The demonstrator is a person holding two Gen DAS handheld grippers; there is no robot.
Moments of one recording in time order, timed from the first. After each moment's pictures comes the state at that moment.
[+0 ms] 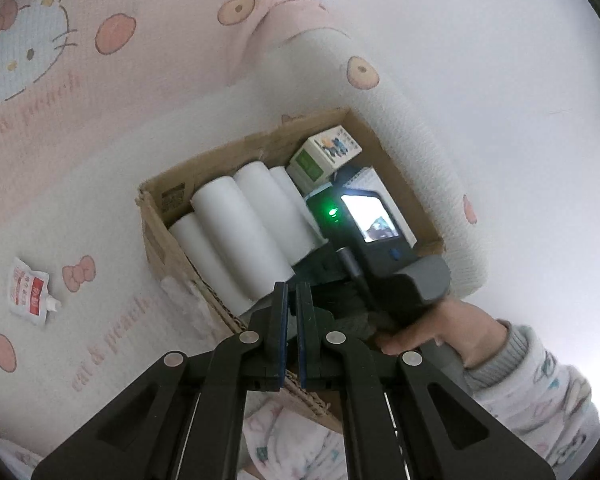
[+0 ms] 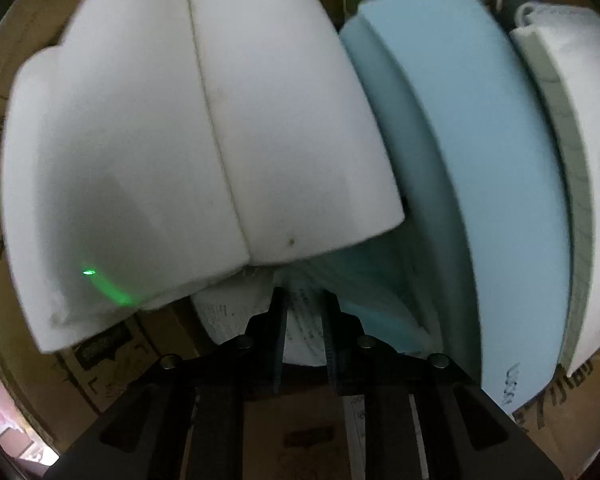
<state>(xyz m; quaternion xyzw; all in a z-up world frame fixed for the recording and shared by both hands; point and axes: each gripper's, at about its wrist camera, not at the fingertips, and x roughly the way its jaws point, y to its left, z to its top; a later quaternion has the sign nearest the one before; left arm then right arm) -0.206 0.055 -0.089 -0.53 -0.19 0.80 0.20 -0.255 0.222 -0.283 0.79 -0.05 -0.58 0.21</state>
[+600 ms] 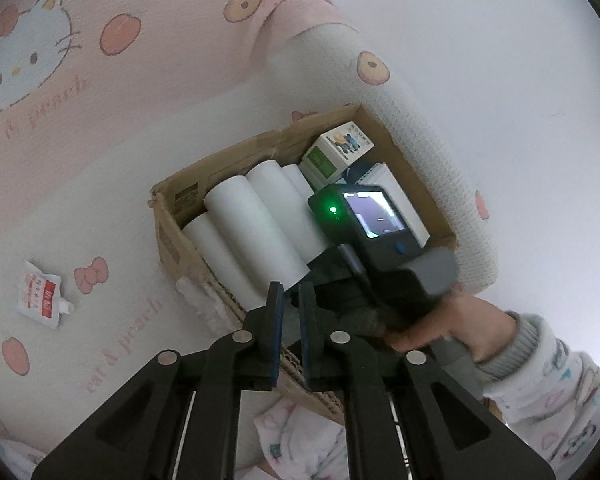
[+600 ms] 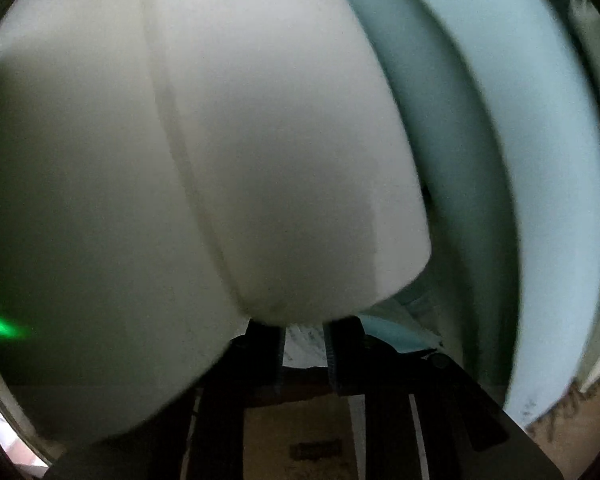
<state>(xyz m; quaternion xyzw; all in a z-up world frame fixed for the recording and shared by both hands) -0.214 0.062 -0.093 -0.55 -0.16 0.80 0.19 -0.250 0.204 -0.292 0.81 -0.04 -0.56 0.20</state>
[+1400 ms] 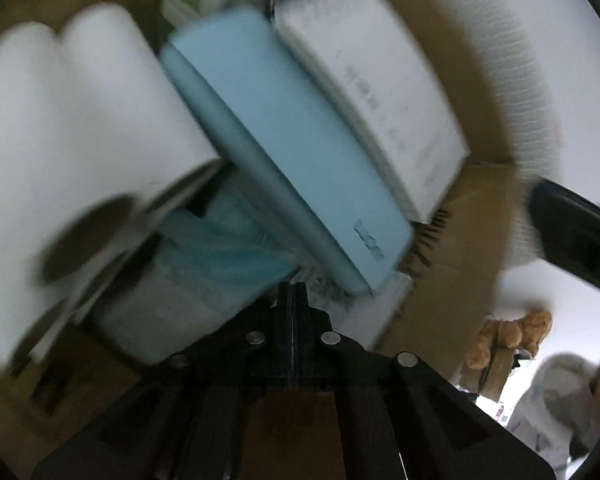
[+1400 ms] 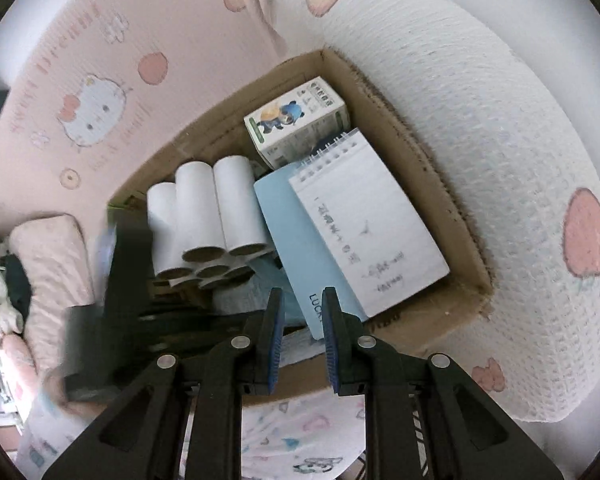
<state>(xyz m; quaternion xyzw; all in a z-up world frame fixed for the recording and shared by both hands) -0.265 0.224 -0.213 -0.72 -0.11 0.65 0.22 -0.255 0.364 -0.158 0.66 -0.18 -0.71 0.19</state>
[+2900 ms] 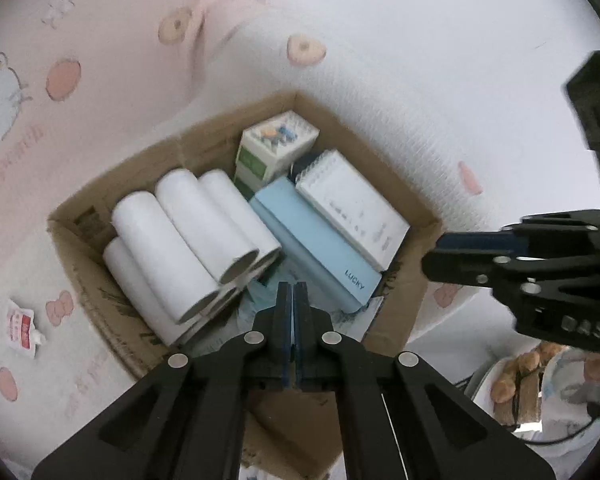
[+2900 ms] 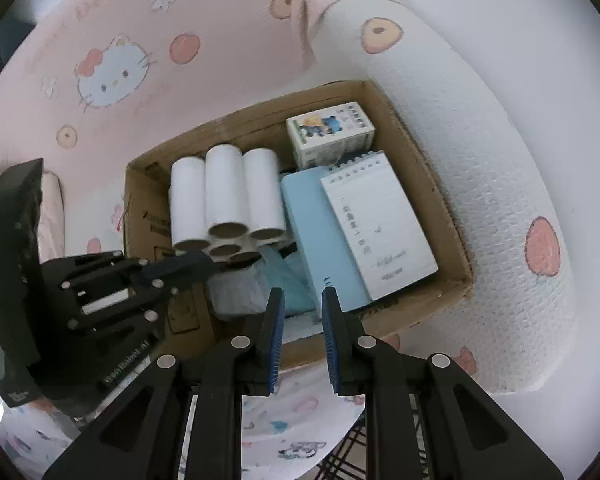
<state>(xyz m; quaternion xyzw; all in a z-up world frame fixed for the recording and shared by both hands) -0.178 0.142 -0.098 -0.49 -0.11 0.84 0.21 -0.224 0.325 -0.107 0.63 -0.03 -0.76 0.15</state>
